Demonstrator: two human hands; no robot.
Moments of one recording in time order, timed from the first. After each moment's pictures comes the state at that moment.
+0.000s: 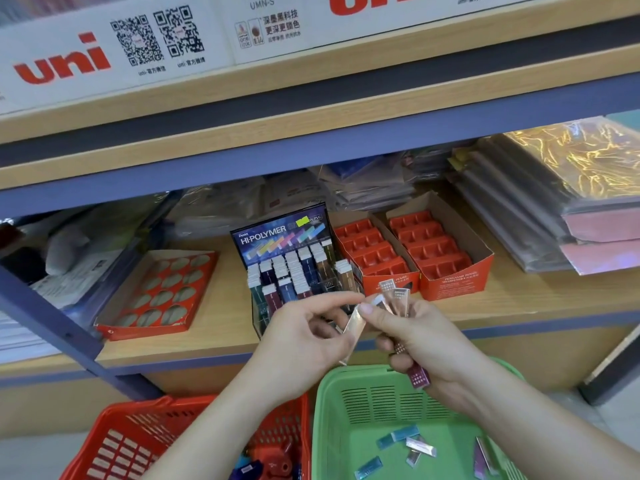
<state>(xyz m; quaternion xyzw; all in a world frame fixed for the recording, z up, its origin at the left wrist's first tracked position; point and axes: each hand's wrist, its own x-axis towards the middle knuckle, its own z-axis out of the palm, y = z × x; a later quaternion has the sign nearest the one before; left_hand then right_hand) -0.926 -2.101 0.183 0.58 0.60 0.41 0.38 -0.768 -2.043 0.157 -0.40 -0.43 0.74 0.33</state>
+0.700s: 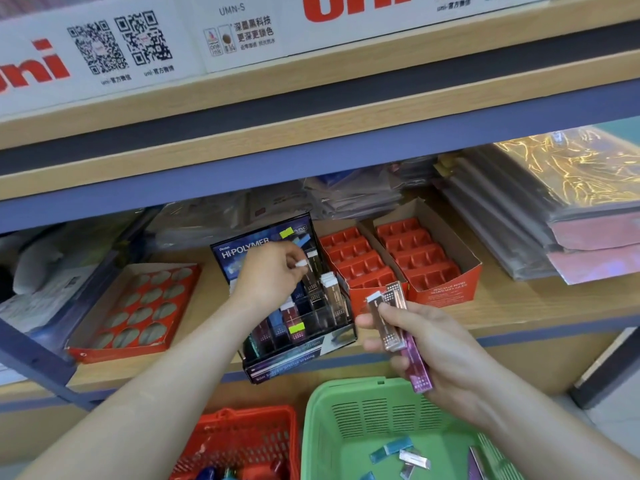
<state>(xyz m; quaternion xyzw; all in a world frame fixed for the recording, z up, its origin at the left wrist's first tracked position) -0.972 -1.989 0.182 0.61 0.75 0.25 0.05 -0.753 -2.031 0.165 -0.41 -0.32 0.77 0.37</state>
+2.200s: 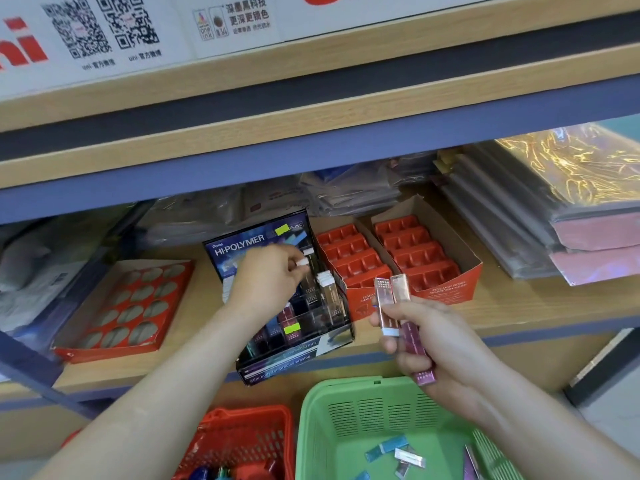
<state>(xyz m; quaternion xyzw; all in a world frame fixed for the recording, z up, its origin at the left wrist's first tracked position) -0.970 -1.989 0.176 0.63 0.74 0.22 0.00 -0.753 -2.021 0.163 -0.44 -0.32 0.76 0.37</state>
